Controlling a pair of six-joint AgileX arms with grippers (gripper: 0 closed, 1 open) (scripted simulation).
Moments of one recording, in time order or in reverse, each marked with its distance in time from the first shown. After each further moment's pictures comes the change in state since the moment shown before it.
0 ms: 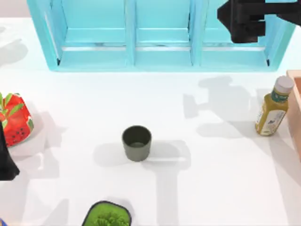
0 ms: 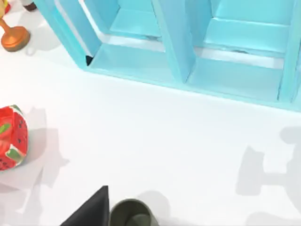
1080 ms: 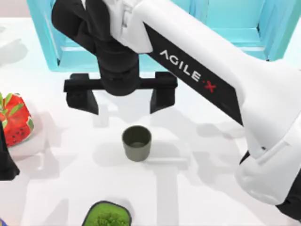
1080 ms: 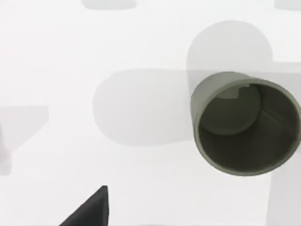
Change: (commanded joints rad) left arm 0.000 0.000 0.000 0.000 0.000 0.000; right arm 0.258 1.320 1.334 -0.855 0.035 0.517
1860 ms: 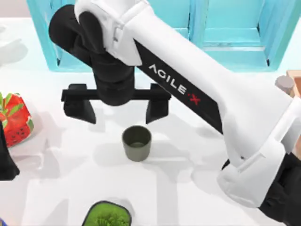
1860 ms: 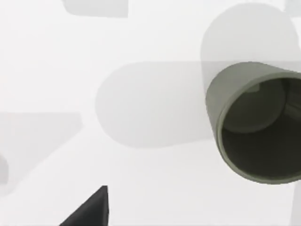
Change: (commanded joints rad) left arm 0.000 0.000 0.000 0.000 0.000 0.000; right arm 0.002 0.145 0.170 -0.070 -0.022 0.039
